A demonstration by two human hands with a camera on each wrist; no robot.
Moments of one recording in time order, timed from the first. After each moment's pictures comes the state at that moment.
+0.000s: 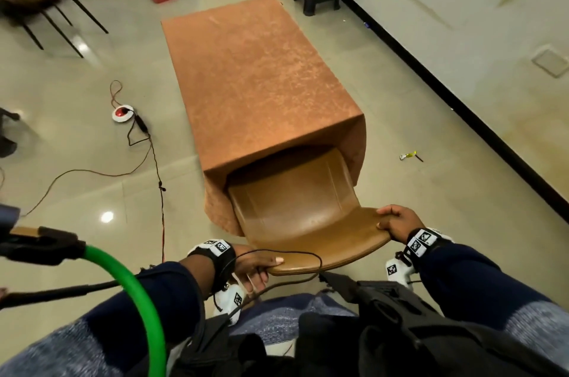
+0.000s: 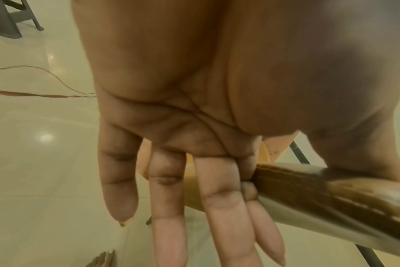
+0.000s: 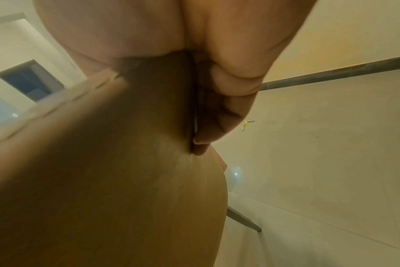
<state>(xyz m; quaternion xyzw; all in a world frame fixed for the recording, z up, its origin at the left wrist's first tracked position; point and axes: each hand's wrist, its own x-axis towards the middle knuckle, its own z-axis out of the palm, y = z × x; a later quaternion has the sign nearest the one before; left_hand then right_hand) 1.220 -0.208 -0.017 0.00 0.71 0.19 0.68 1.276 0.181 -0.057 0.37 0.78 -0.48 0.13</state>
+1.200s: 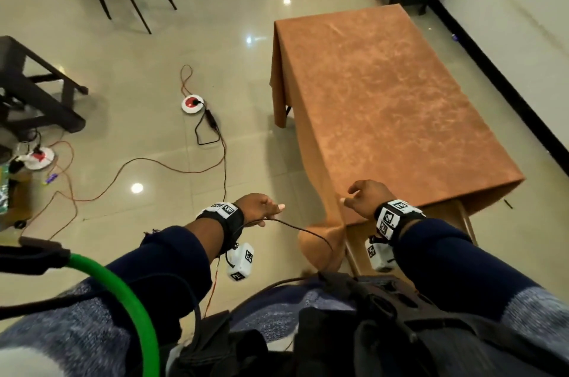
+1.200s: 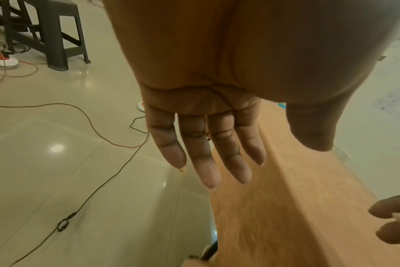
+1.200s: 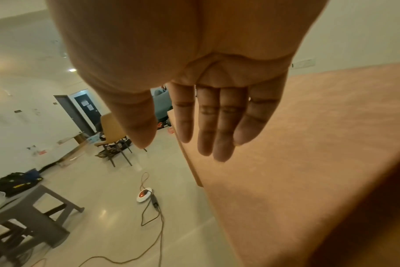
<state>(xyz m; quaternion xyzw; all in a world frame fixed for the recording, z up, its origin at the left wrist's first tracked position) 0.893 -0.574 -0.045 -0.03 0.81 0.40 0.44 0.911 -0.257 -0.018 0.12 0.94 -0.19 0.27</state>
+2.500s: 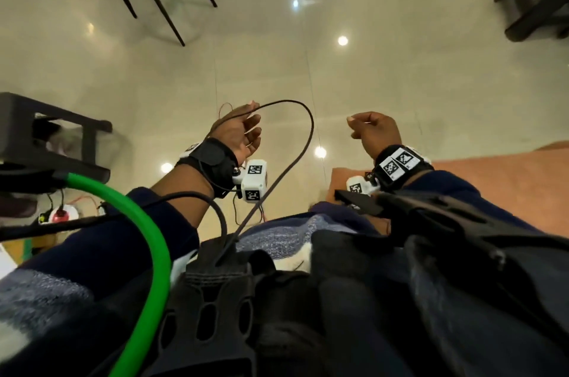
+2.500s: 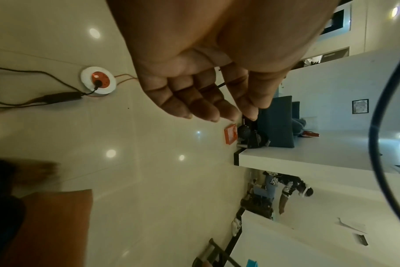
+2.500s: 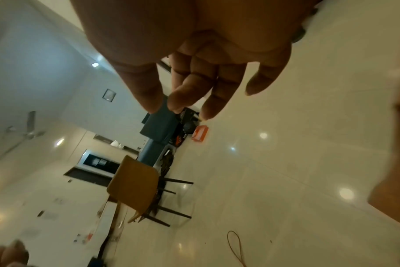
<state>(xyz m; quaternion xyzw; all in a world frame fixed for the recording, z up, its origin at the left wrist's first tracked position) 0.033 -0.778 0.020 -0.38 0.51 0.76 0.17 0.015 -0.484 -0.025 0.21 0.78 -0.57 0.12</state>
